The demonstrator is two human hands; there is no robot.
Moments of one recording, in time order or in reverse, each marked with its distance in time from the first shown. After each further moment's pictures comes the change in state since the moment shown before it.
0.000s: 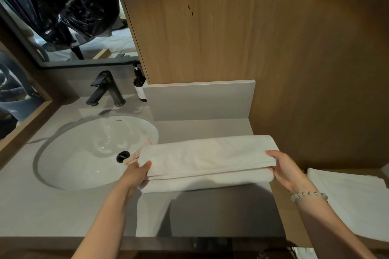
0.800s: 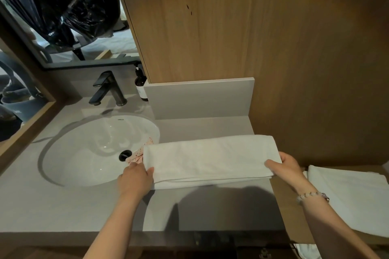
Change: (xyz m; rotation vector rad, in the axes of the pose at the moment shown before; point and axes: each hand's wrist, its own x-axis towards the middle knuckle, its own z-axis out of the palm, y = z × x) left_hand -0.019 -0.013 0.006 1.012 0.289 0.228; right_hand -0.004 0.017 -0.012 -0.614 0.164 -0.184
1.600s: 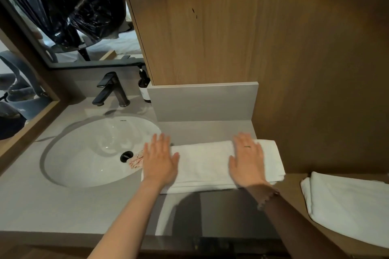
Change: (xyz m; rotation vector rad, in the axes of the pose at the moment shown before) left_hand 0.006 0.058 -0.007 0.022 0.251 0.295; right_hand -0.012 -0.048 0.081 -0.802 0.211 -0.553
